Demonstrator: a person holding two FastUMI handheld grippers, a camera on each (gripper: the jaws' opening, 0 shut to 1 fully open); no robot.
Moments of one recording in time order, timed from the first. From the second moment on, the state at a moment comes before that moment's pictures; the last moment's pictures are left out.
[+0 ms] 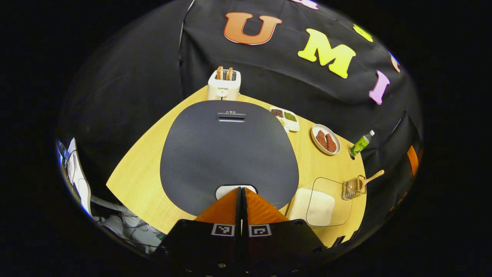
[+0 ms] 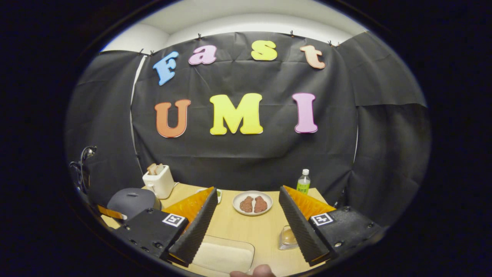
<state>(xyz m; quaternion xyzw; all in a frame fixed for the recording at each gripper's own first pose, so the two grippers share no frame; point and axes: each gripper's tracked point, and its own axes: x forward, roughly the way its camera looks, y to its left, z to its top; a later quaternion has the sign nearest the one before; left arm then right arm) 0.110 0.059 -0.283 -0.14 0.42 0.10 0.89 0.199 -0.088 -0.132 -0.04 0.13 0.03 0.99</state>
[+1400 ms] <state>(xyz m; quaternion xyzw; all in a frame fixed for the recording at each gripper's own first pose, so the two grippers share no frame) 0.157 0.030 -0.057 -0.03 0.09 0.06 0.99 0.138 -0.195 -0.081 -0.04 0.10 -0.07 0.99</state>
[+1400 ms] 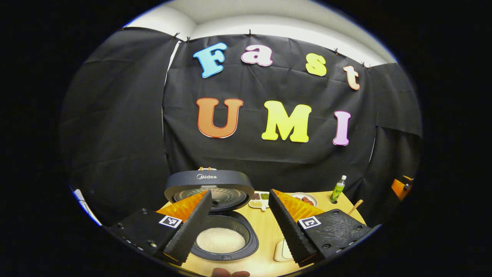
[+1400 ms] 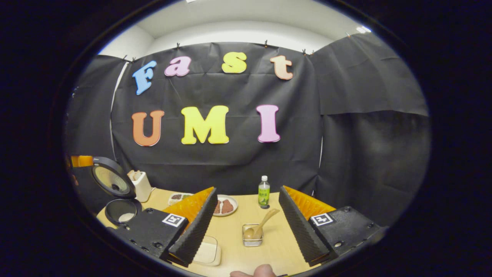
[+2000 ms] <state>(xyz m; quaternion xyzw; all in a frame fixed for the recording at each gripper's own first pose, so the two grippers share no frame) 0.134 0.002 -0.046 0.00 0.04 0.07 1.00 0.216 -0.252 -0.195 -0.01 0.20 -0.05 0.98</state>
